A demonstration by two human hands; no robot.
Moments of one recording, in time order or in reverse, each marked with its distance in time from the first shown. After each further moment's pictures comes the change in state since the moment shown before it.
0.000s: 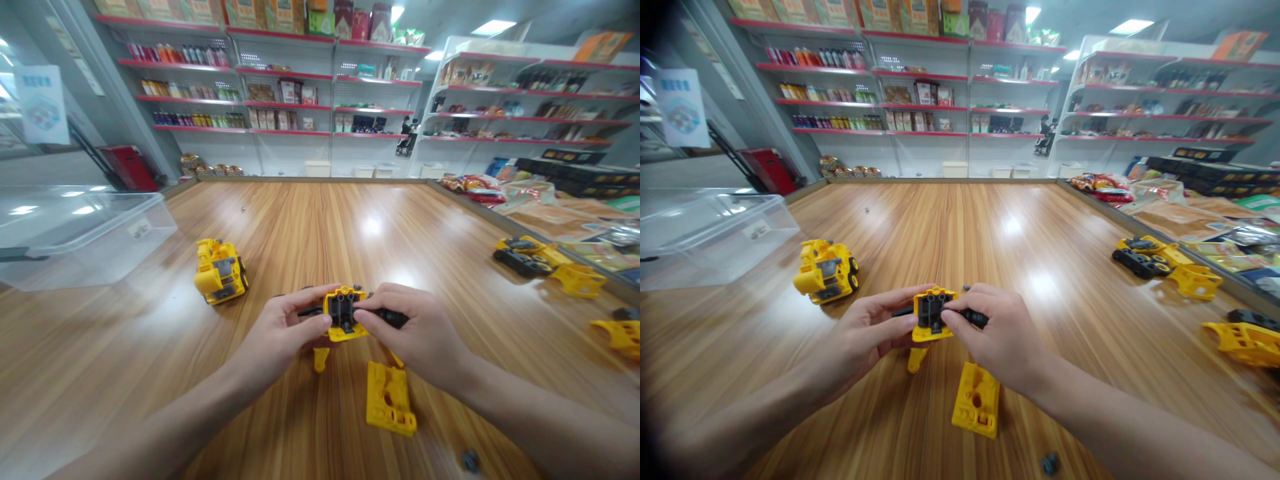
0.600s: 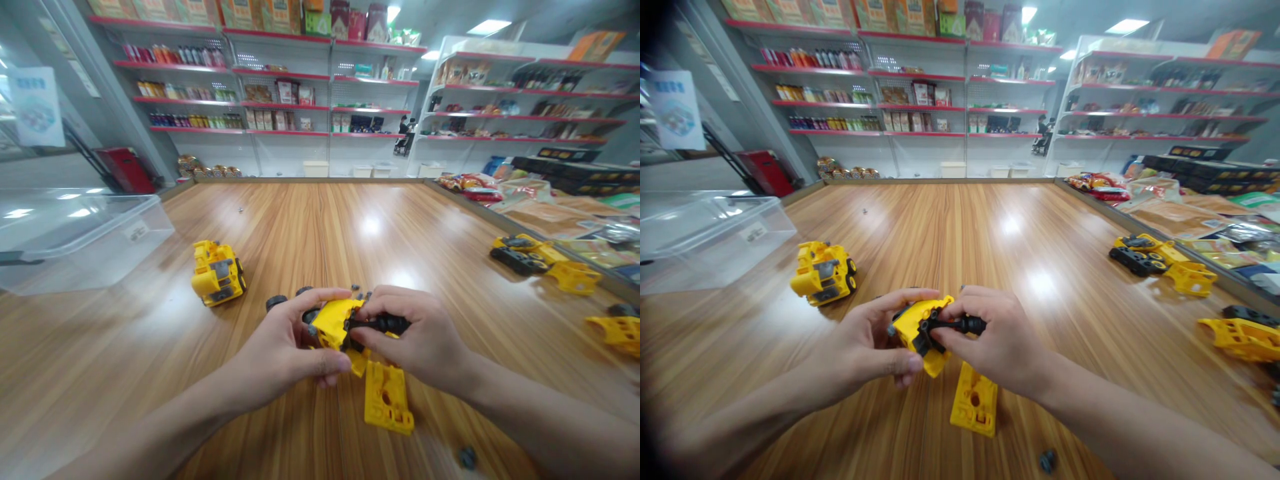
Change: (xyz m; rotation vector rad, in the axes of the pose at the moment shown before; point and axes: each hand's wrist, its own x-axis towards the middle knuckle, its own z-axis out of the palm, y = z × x) left_hand -0.004 0.005 0.002 0.161 -0.191 -0.054; right_hand 0.000 0.000 -0.001 0.098 -0.022 -0.113
